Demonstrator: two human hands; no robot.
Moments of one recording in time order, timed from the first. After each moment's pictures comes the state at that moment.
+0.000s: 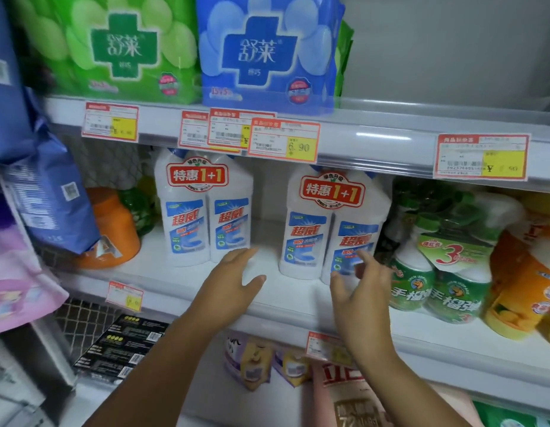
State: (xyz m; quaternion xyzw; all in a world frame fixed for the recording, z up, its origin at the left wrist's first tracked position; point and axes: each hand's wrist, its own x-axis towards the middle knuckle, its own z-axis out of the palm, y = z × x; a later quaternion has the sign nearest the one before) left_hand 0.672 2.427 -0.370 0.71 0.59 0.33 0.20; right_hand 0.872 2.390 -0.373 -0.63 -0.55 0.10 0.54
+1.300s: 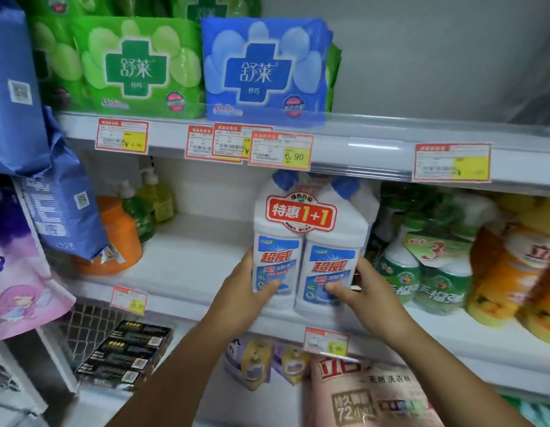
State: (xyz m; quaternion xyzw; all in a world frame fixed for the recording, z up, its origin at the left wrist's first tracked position) left_hand 0.689 2.402 -0.362 0.69 0.52 0.40 0.29; right_hand 0.905 2.373 -0.343 -0.58 -0.64 0.26 0.42
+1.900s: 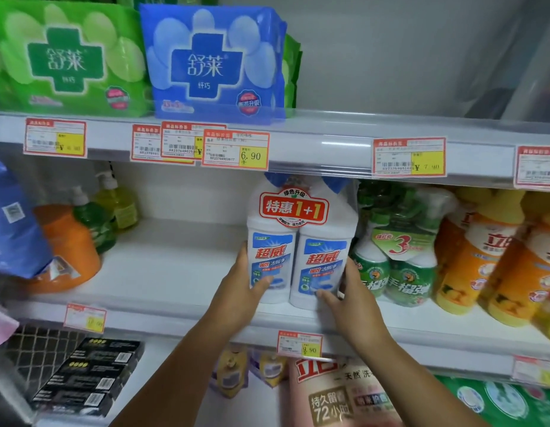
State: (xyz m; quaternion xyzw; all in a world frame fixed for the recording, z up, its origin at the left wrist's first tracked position) left_hand 0.736 2.419 -0.361 0.68 0.52 0.39 0.34; right_hand 0.919 2.372 -0.368 -0.65 -0.57 0.22 0.45
